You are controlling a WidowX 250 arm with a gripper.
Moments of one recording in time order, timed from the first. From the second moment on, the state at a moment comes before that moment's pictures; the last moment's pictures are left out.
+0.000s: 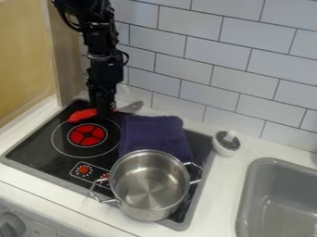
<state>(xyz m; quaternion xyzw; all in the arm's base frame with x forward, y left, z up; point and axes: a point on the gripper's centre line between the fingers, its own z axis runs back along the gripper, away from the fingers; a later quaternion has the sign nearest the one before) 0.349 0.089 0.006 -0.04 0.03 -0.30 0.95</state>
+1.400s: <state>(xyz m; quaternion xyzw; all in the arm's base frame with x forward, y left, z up) 0.236 0.072 0.080 -0.06 -0.06 -0.33 0.94</state>
